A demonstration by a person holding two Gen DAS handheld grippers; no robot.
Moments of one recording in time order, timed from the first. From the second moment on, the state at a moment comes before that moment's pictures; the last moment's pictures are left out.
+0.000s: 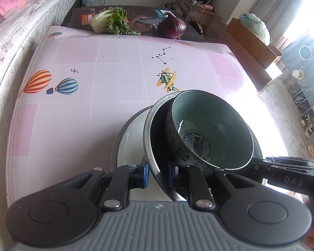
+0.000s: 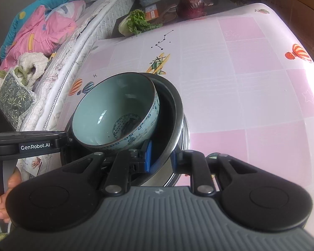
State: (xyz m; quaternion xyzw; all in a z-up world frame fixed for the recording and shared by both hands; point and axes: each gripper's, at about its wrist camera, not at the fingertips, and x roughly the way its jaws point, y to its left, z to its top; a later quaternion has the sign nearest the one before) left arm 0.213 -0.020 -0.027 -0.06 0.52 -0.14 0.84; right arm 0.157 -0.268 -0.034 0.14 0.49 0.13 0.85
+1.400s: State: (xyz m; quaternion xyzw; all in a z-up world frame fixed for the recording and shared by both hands) left arm 0.097 0.043 0.022 -0.06 0.36 -0.09 0.93; right arm 0.037 -0.286 0.022 0.07 0.26 0.03 0.96
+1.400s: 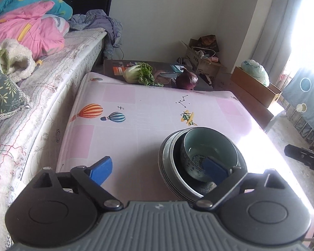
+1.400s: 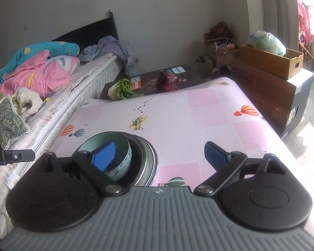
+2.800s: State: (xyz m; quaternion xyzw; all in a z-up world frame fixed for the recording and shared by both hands) left arm 0.026 0.008 0.014 -0.01 0.38 -0.01 0.92; right arm -0.049 -0.229 0.009 -0.01 0.31 -0.08 0.95
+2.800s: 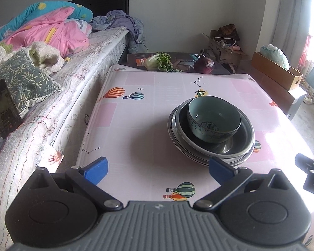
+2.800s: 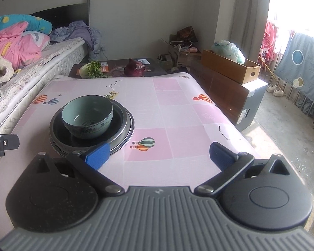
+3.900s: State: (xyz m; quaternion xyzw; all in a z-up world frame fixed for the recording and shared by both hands) left arm 0.039 0.021 -0.006 -0.03 0.45 0.01 0.89; right arm -0.026 -0.206 -0.001 0.02 0.37 -0.02 0.93
